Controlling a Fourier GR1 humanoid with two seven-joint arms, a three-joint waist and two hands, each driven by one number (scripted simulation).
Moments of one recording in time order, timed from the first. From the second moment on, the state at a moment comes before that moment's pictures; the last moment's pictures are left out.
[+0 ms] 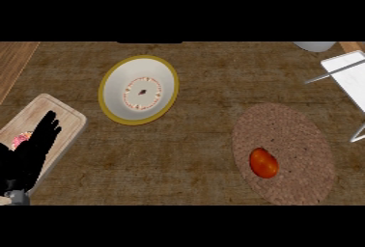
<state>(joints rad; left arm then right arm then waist) 0.03 0.28 0.18 -1.47 0.07 -0.09 0.12 -0.99 -0.63 -0.61 -1.05 1.45 0.06 0.93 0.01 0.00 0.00</state>
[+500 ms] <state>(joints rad) 0.00 0.29 0.21 -1.42 0.06 -0.10 0.11 -0.95 -0.68 -0.60 -0.94 1.37 -0.06 0.87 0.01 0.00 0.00</state>
